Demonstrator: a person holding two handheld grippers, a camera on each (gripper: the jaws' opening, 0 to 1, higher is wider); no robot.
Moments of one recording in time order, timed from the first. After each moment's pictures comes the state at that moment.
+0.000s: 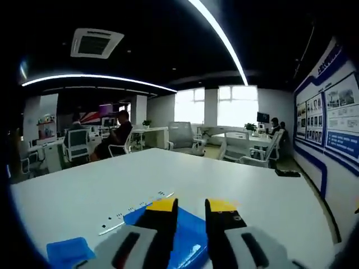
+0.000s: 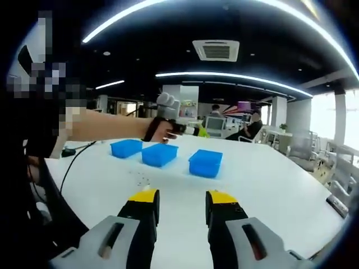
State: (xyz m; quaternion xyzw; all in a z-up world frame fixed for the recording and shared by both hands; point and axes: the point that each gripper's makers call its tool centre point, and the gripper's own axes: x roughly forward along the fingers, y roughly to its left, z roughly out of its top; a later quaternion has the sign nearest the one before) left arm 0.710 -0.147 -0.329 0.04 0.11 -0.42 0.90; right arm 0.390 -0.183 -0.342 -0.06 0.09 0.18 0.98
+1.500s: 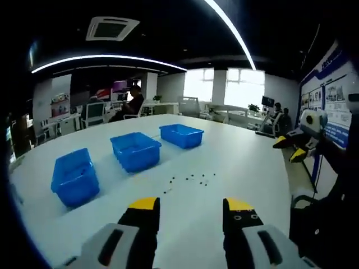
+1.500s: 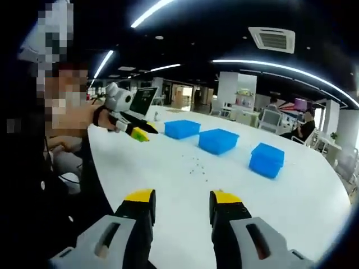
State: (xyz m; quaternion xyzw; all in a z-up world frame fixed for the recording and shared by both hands) left arm 0.486 0.133 -0.404 0.05 0.21 -0.39 0.89; right arm 0.387 -0.092 -0.385 -0.13 0.14 0.39 0.90
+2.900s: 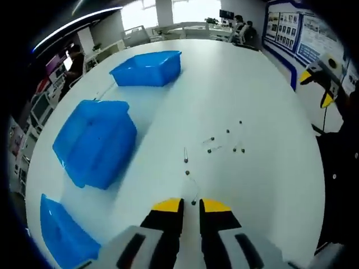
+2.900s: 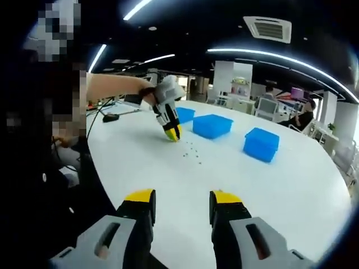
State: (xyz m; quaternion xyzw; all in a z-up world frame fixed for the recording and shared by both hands) left arm 0.568 0.083 -0.482 0.30 0.42 -0.48 0.71; right arm 0.388 -0.118 -0.408 -0.12 0.18 0.37 0.90
